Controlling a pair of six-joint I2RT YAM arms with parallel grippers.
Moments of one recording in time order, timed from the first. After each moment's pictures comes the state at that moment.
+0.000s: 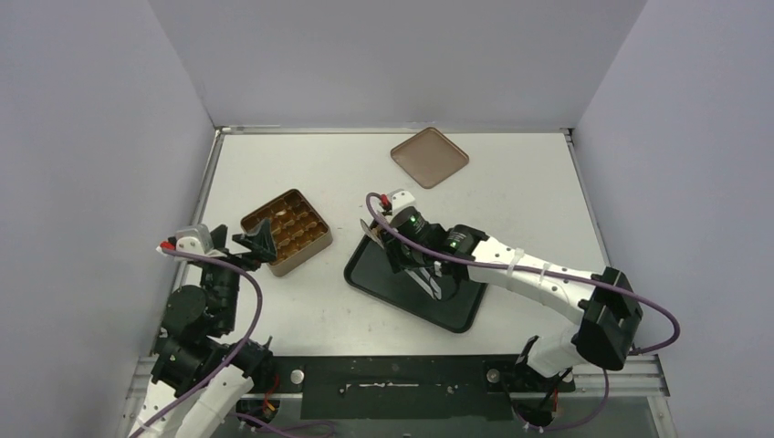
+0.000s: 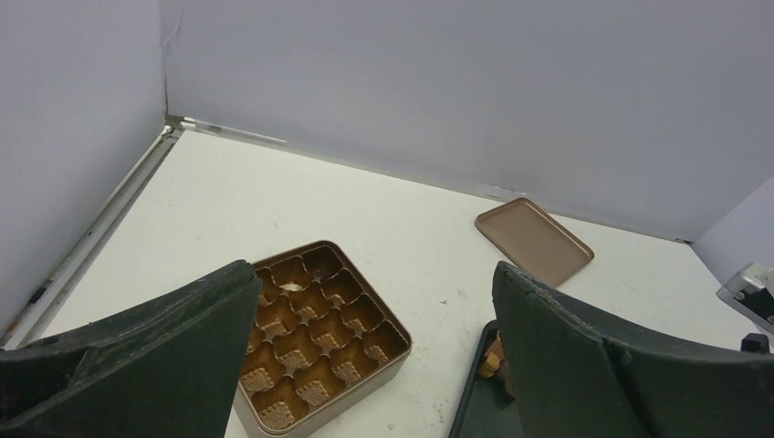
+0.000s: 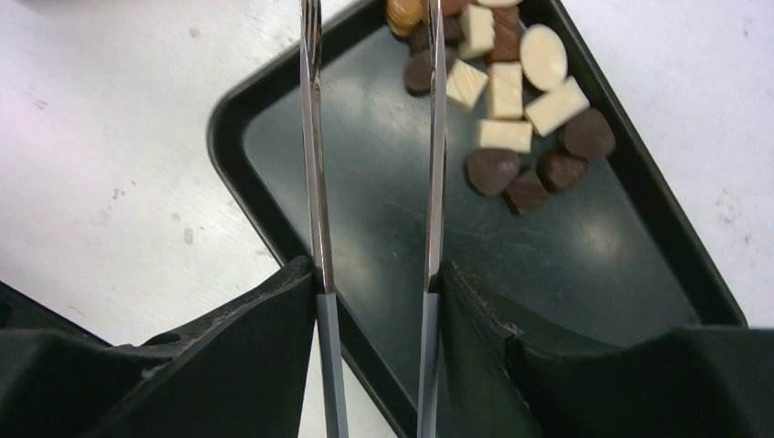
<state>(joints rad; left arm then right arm) -0.49 0.24 0.63 -0.23 -0.52 -0.24 0.97 1.46 1.17 -0.53 0.23 0.34</state>
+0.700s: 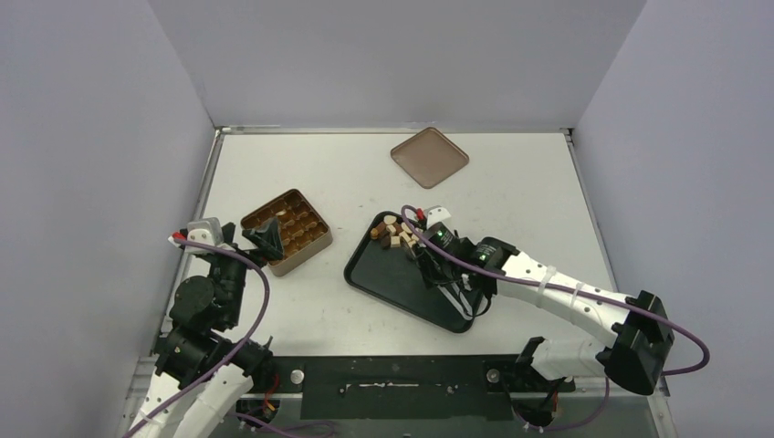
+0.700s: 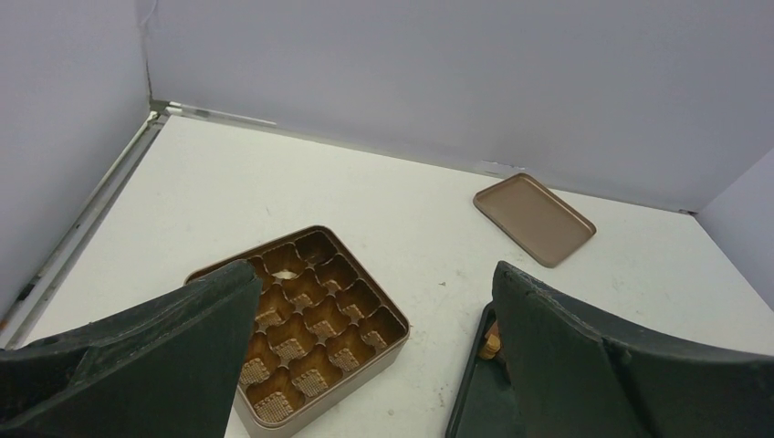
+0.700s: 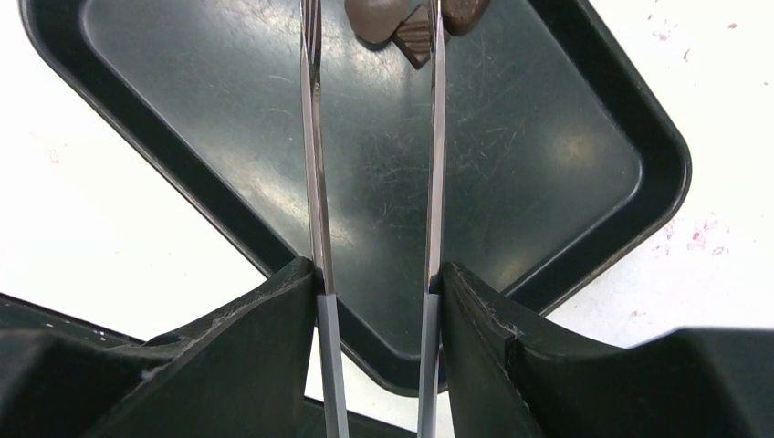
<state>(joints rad) -0.49 0.30 0.63 -0.23 -0.48 -0.24 0.92 1.25 0.98 -0.74 0.29 0.44</state>
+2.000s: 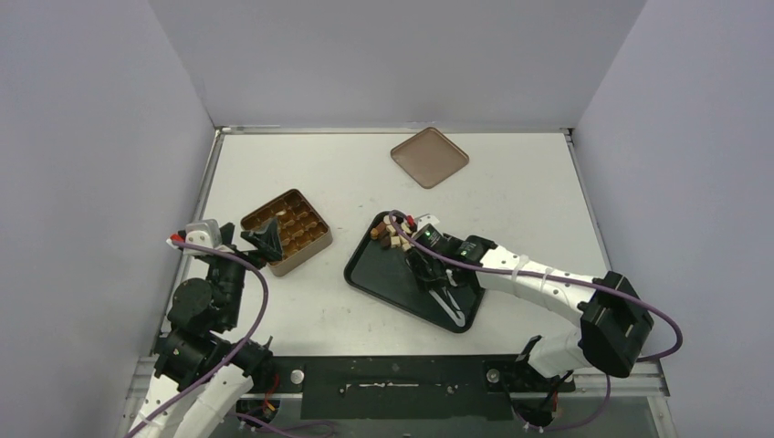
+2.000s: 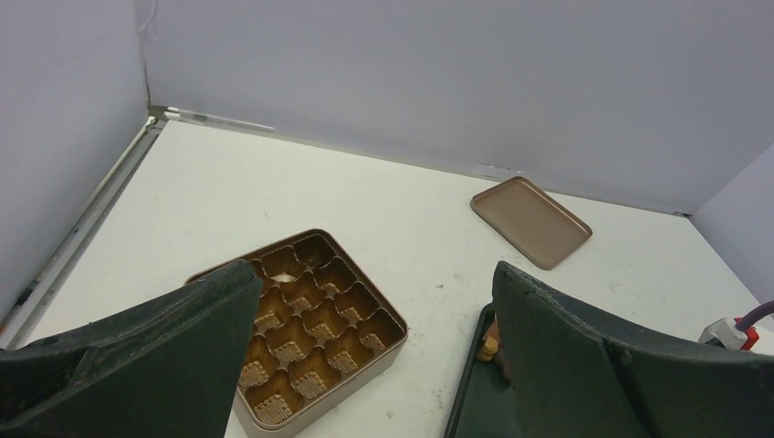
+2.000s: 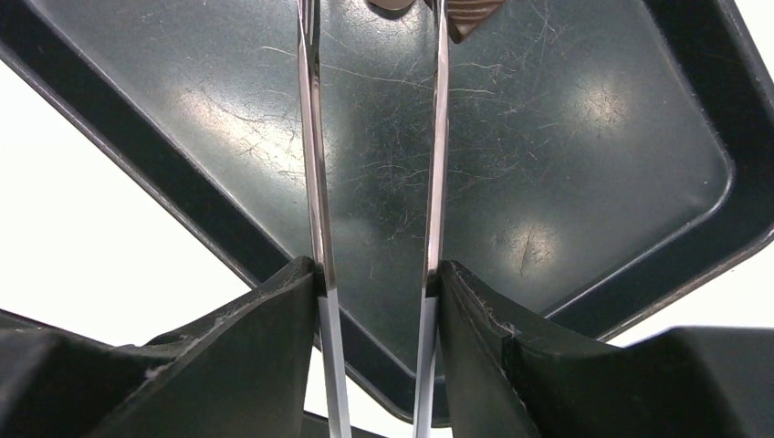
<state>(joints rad) -0.49 0.29 0.63 -0.23 -0.48 -0.24 0.89 1.39 0.93 -0.66 0.19 0.43</state>
